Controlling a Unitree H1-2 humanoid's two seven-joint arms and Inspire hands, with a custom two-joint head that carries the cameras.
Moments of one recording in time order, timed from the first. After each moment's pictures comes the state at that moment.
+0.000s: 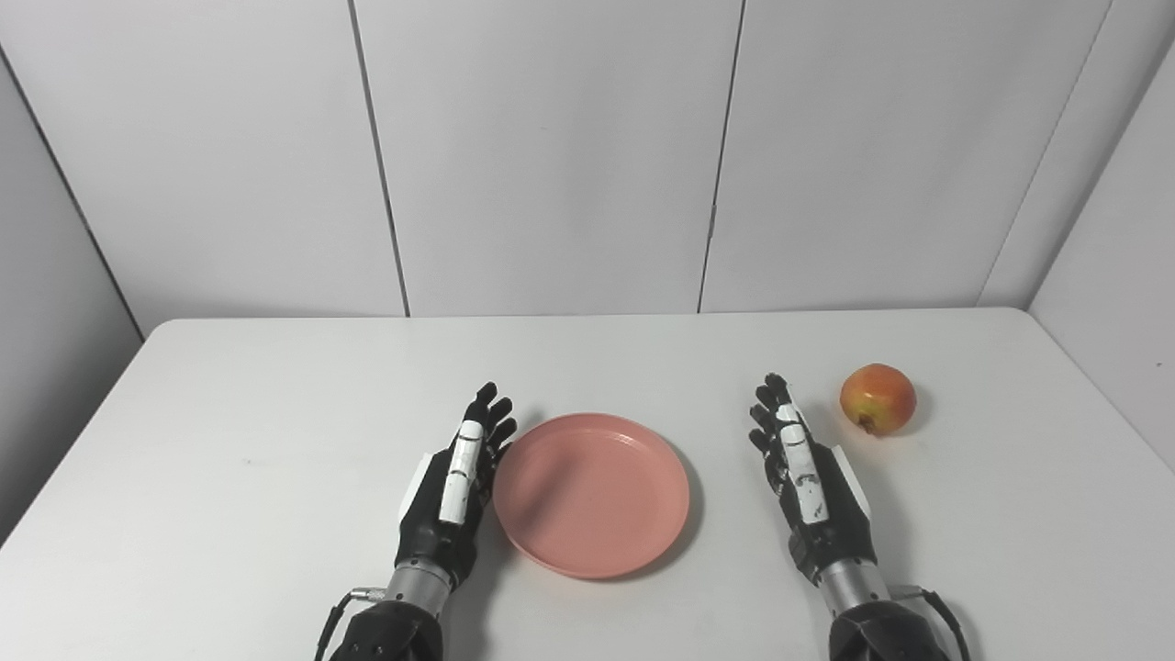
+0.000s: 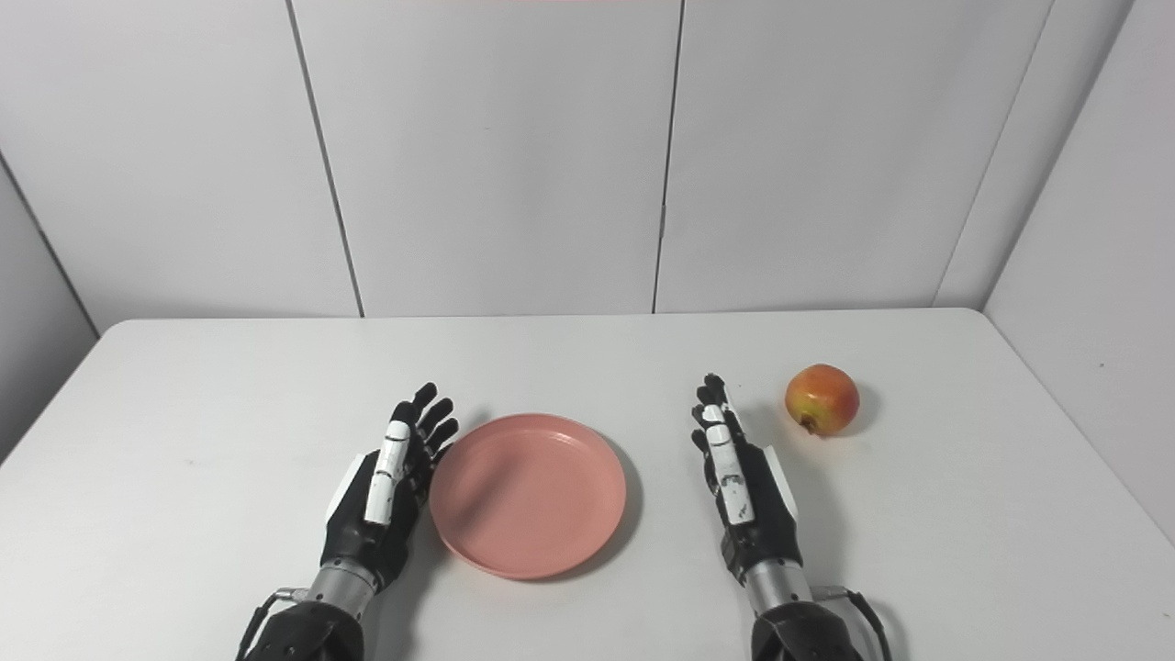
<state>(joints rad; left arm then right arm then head) -0.18 -0.06 -0.06 0.06 -0.13 0.14 -0.09 -0.16 -0.03 -0.03 0.05 0.12 0.03 0.08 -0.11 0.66</state>
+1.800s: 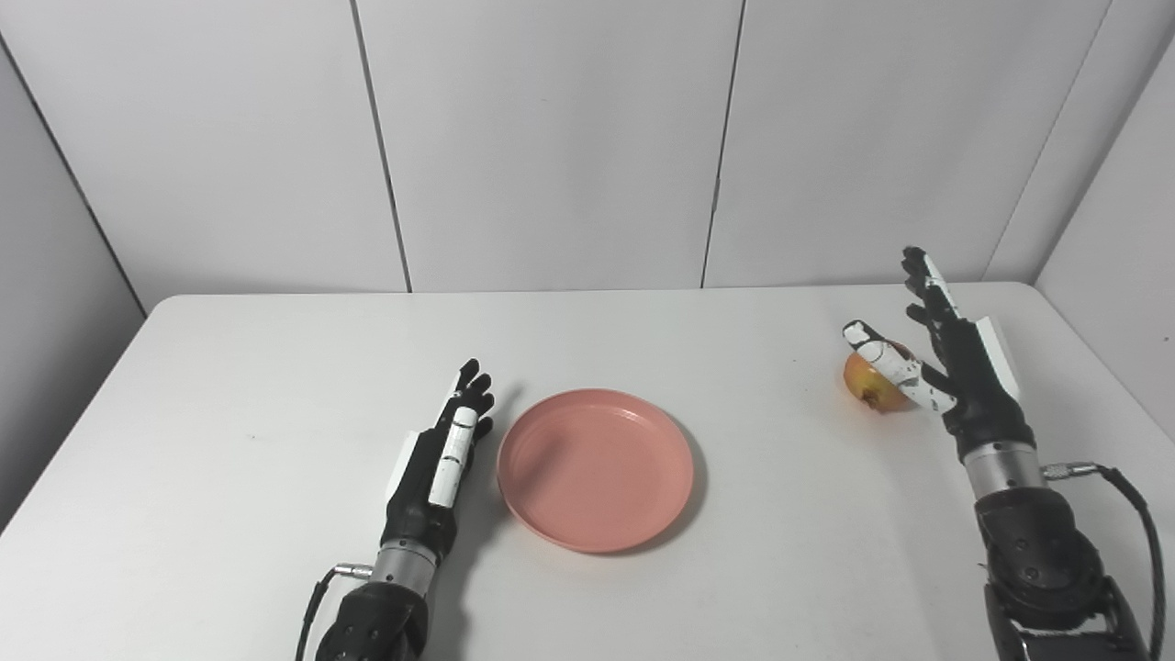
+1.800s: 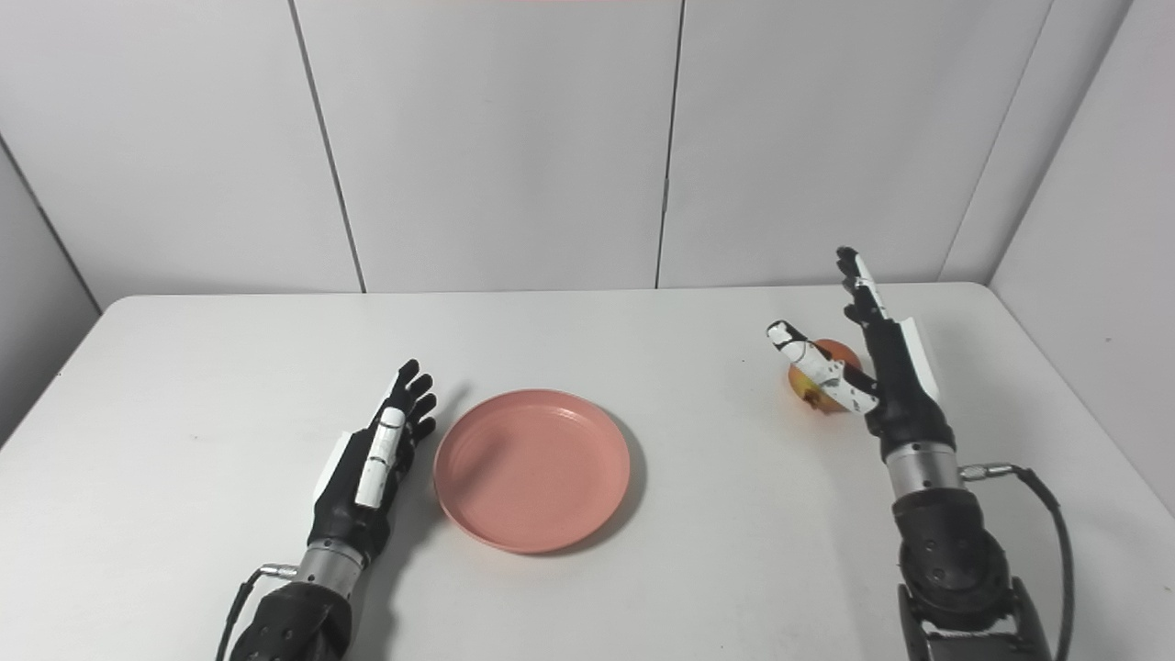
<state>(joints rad) -0.19 -0.02 -0.06 0.15 -0.02 -0.01 -0.09 -0.28 -0.30 -0.10 -0.03 -0.25 0.10 0.00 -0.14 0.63</state>
